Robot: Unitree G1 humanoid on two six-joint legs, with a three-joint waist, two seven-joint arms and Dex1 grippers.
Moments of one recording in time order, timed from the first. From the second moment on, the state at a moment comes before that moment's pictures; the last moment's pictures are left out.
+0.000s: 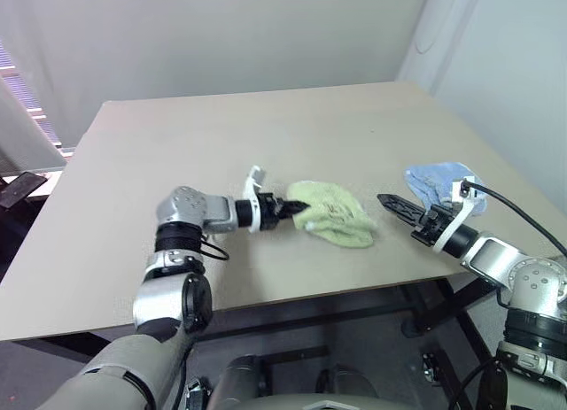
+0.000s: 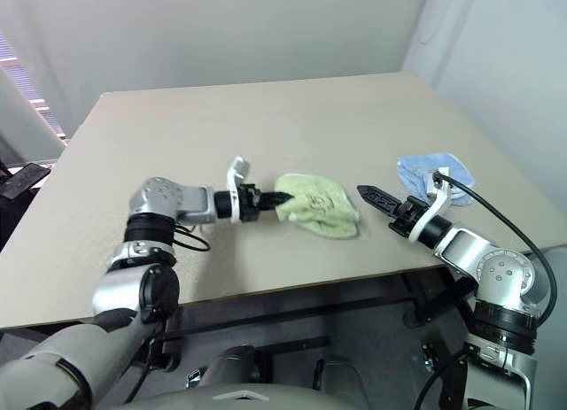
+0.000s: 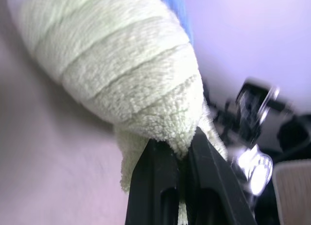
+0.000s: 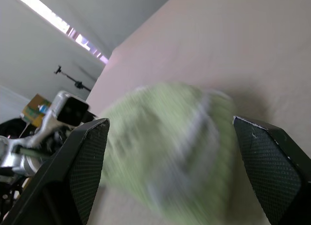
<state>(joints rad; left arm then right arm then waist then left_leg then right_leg) -0.91 0.15 0.44 0.69 -0.66 1.41 -0.52 -0.29 -0.49 -0.49 0.00 1.02 1.11 0.47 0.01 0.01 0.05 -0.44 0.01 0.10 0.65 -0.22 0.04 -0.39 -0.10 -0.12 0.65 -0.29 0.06</state>
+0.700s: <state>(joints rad) -0.82 0.59 0.80 0.62 -0.67 1.05 -0.23 -0.45 -0.48 -0.34 0.20 0.93 1.06 0.60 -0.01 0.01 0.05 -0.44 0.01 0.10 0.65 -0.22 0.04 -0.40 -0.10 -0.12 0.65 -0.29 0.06</state>
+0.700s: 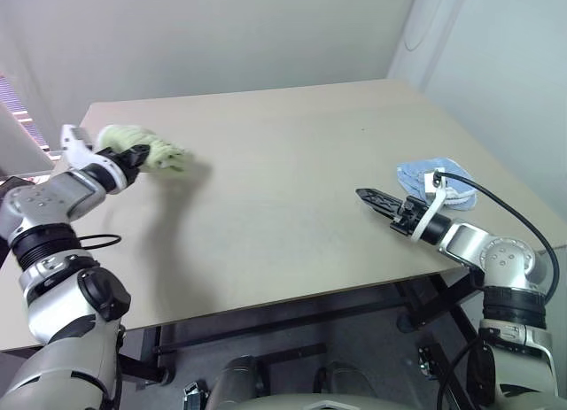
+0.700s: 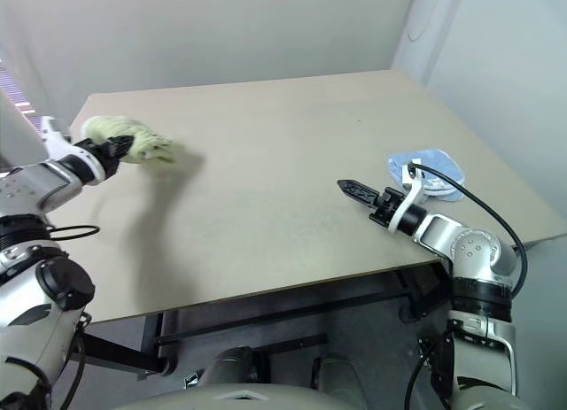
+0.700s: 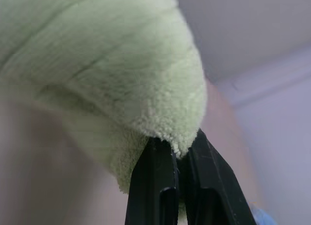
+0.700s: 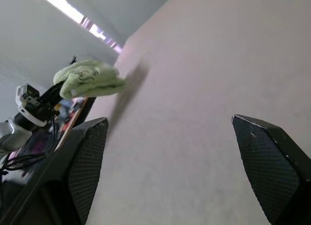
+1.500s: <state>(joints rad) -0.43 0.19 1.08 0.04 -1.01 1.06 0.31 -0.52 -0.49 -0.16 0.30 0.73 1.00 0.82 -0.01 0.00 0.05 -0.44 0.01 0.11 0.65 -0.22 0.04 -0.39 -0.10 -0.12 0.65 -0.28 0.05</state>
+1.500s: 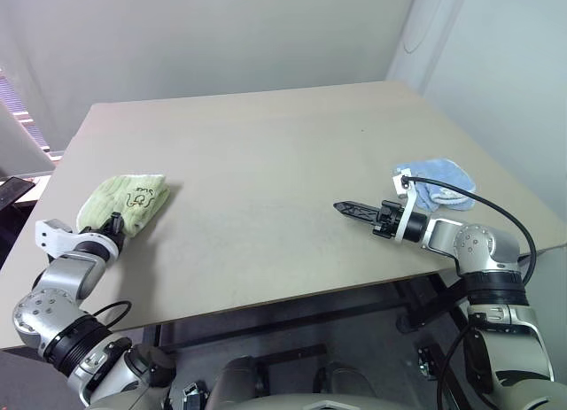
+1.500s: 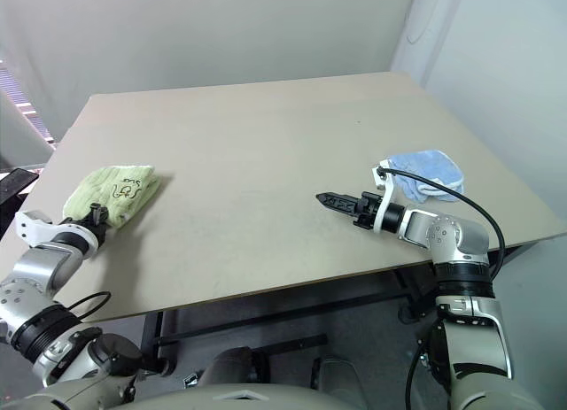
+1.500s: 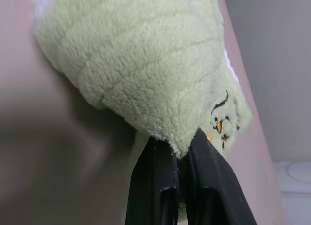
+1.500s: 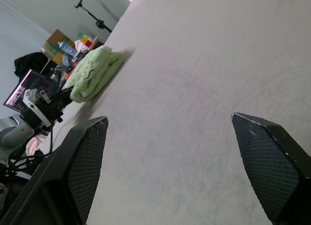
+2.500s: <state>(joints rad) 0.10 0.51 0.59 -0.26 -1.08 1.04 -0.19 -0.37 -0.54 -0.18 0.07 0.69 0.84 0.86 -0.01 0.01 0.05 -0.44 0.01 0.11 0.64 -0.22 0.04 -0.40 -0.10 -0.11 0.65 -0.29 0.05</state>
